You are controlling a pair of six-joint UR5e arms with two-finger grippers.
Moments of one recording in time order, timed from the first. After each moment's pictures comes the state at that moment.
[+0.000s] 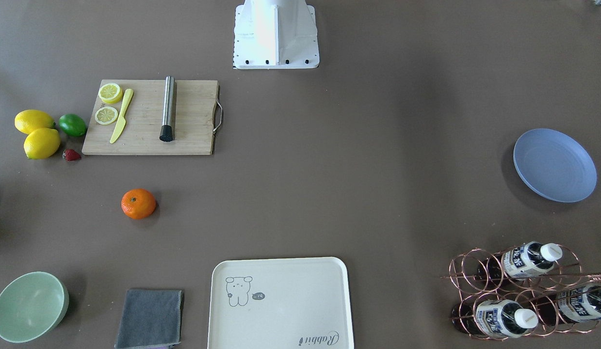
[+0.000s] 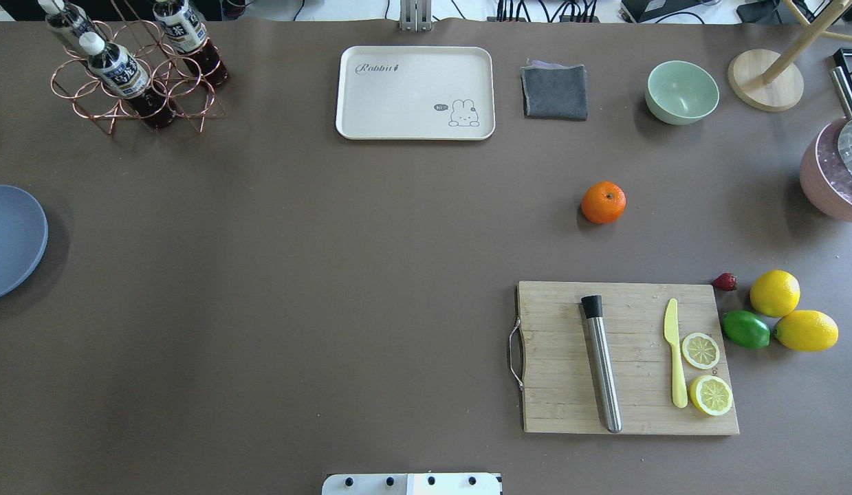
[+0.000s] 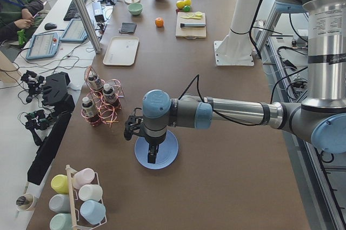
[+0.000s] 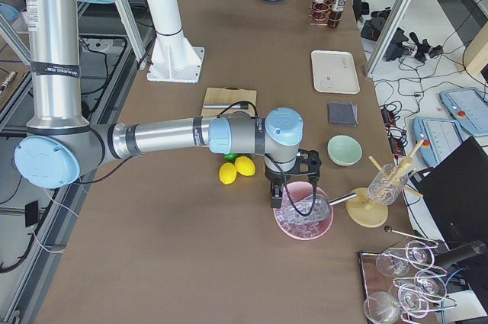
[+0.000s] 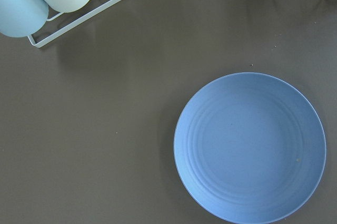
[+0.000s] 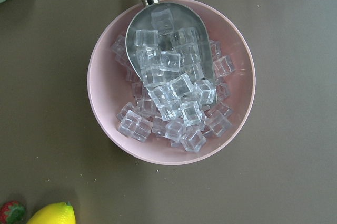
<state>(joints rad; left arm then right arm) -1.64 -1.47 -1.76 -1.58 -2.33 0.06 1.58 -1.59 1.76 -1.69 2.33 0.07</state>
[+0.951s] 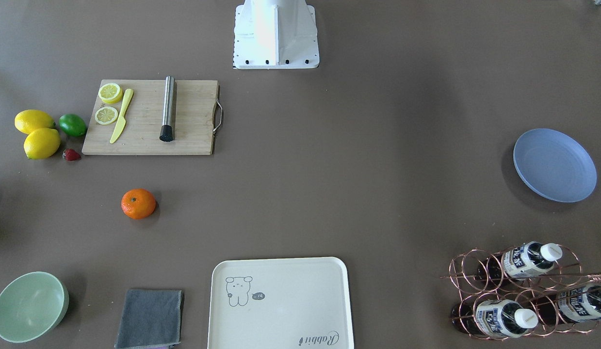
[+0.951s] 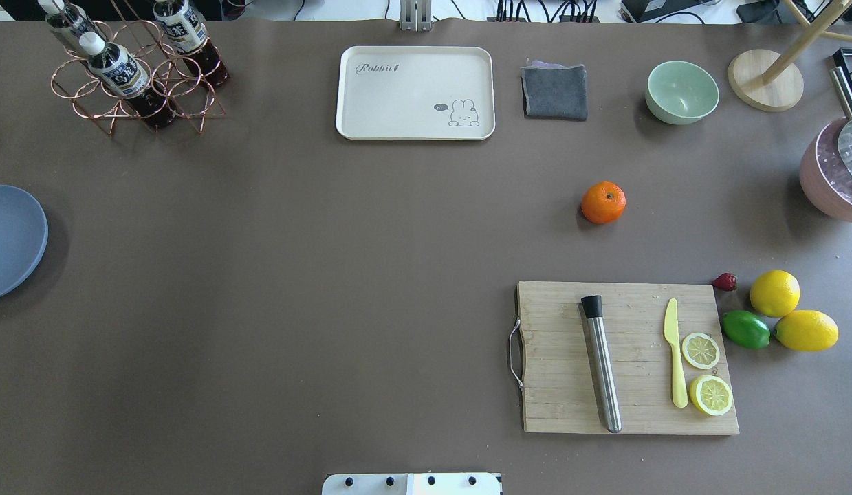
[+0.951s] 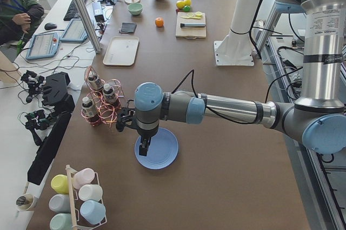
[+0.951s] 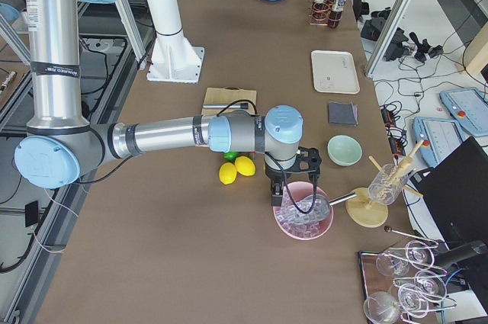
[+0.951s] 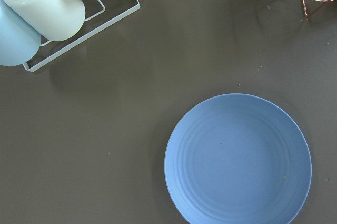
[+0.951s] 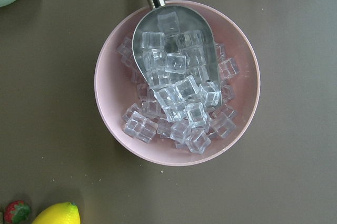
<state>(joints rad) -1.63 -1.53 -1.74 -1.60 -2.37 0.05 1.58 -1.59 1.77 -1.69 2.33 0.07</state>
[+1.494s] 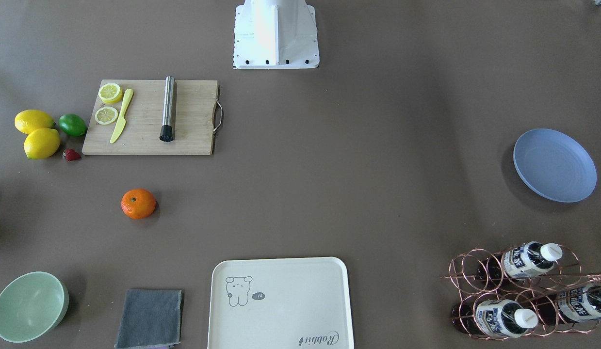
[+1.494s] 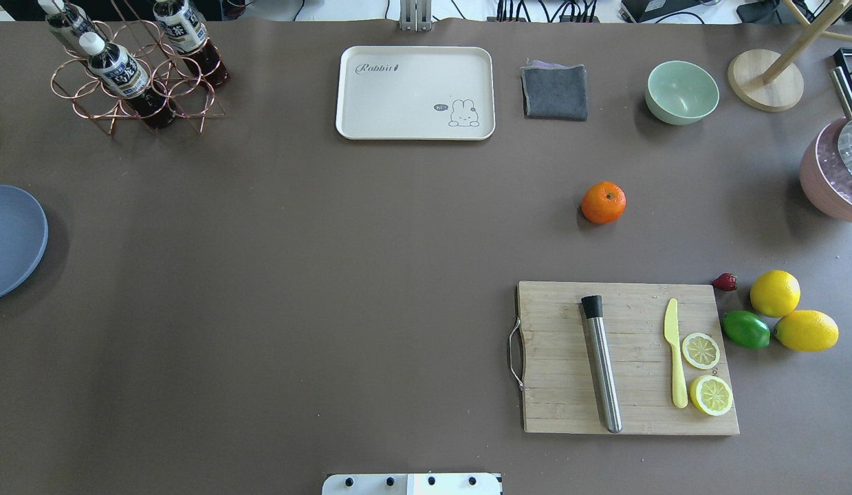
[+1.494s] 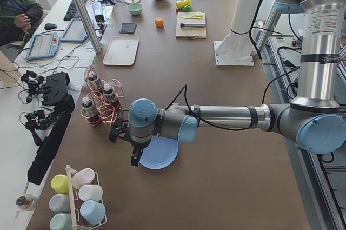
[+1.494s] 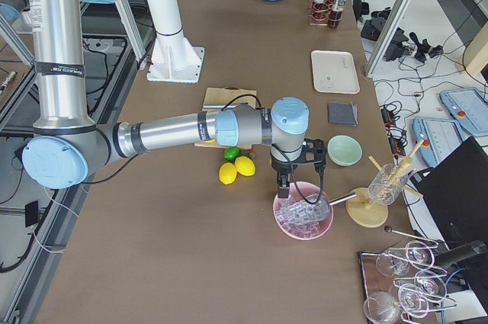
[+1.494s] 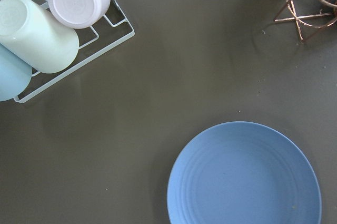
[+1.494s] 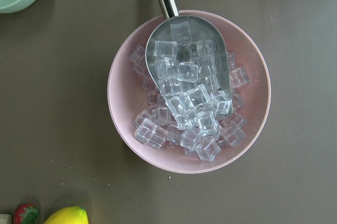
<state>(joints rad) -1.63 -1.56 -1.52 -1.88 -2.38 0.02 1.55 -1.55 1.77 -1.69 2.34 0.09</state>
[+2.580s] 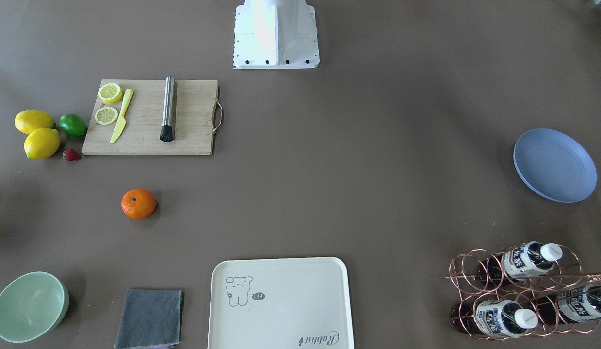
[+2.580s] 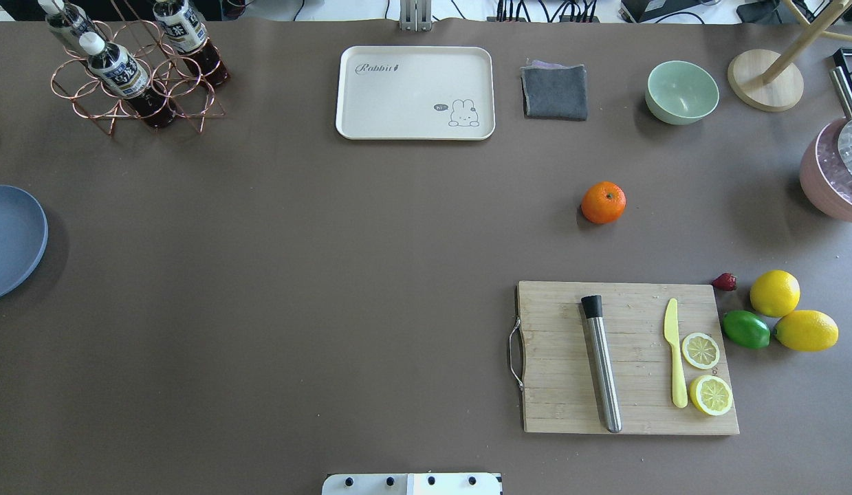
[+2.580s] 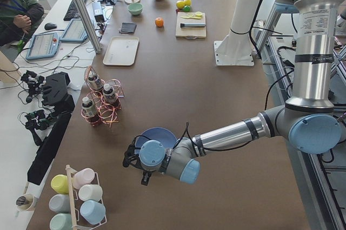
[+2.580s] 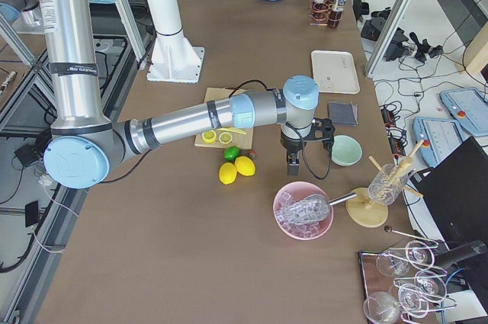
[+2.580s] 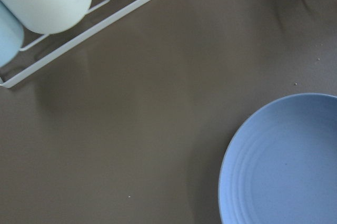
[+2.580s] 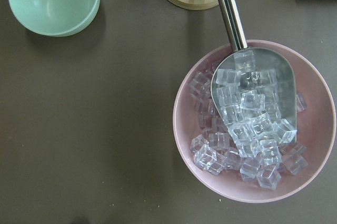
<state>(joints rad) -1.48 -1.56 -1.19 -2.33 -2.46 -0.11 1.48 -1.49 1.80 -1.69 2.34 0.20</state>
